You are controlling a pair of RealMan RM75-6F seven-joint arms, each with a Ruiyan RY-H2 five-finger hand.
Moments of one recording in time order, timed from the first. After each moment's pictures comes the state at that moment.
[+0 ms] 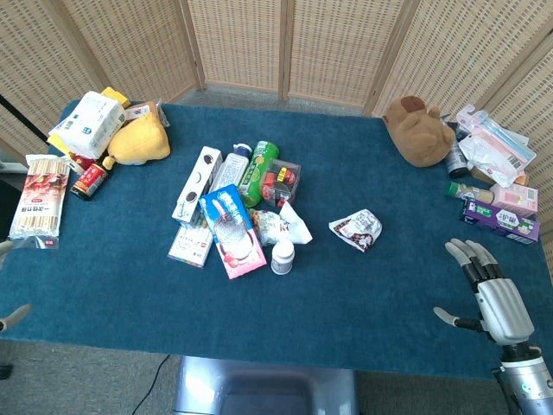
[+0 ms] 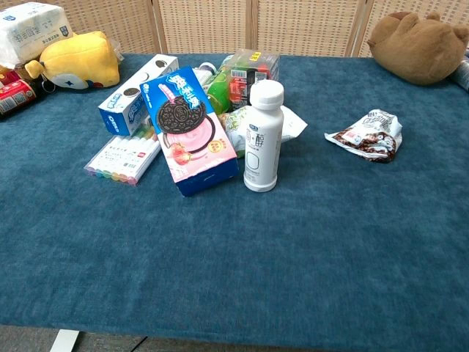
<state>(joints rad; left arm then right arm) -0.01 -0.83 -0.02 -1.77 1.66 1.67 -0.23 0.15 -1.11 0.02 -1.57 -1.64 1.52 0.29</state>
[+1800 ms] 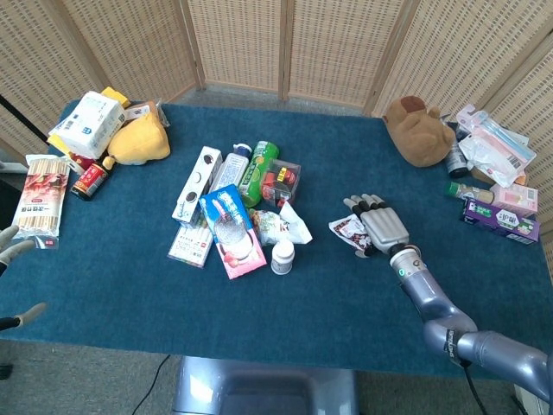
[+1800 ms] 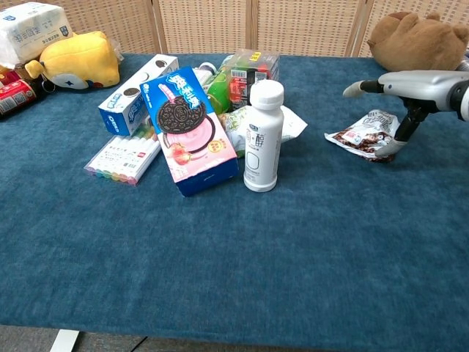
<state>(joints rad) -0.06 -0.84 -0.01 -1.78 1.64 1.58 -0.21 0.74 -1.46 0.20 -1.26 -1.12 0.74 -0.16</state>
